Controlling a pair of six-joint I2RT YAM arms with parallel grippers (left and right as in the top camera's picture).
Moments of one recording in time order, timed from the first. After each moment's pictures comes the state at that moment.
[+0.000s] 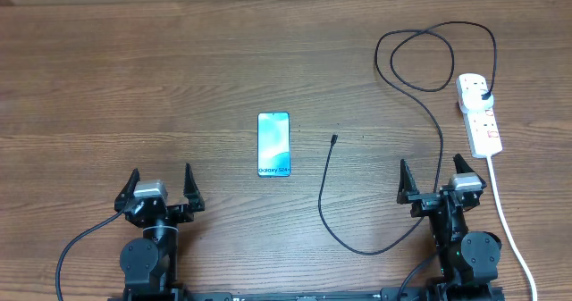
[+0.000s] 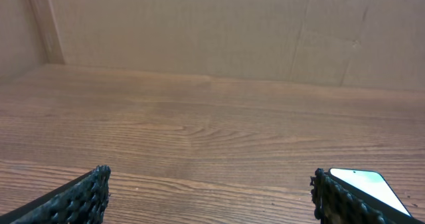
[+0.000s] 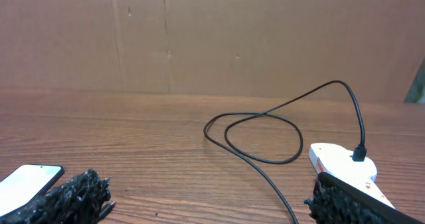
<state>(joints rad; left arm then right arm) 0.03 0.02 0.01 -0.07 -0.06 -0.07 0.07 0.01 0.02 -0.03 -0.02 0.00</state>
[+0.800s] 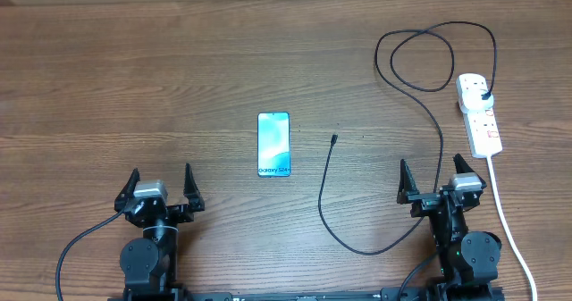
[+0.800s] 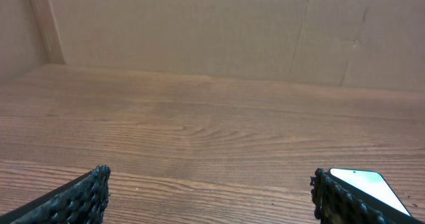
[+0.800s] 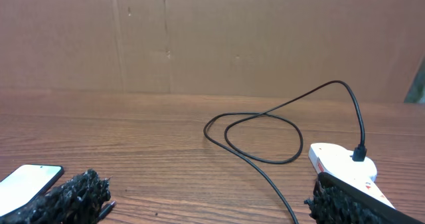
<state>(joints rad) 0.03 0.02 0.01 -0.07 -0.06 -0.07 0.07 0.01 0.02 -0.04 -0.02 0.00</state>
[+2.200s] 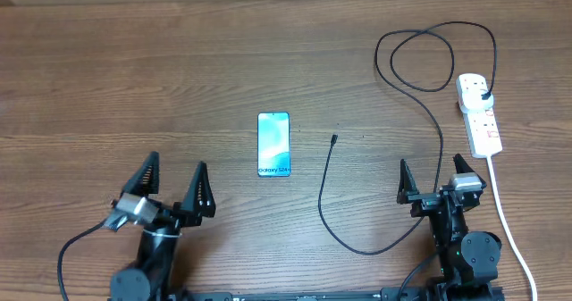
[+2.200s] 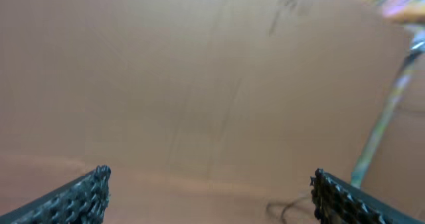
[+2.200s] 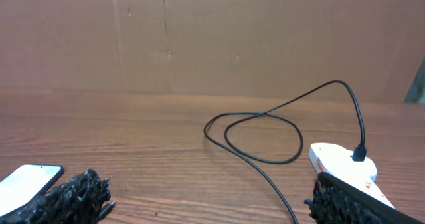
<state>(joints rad) 0.03 0.01 0.01 0.37 0.26 -0.45 0.07 0.01 0.02 -0.03 -0.02 0.00</state>
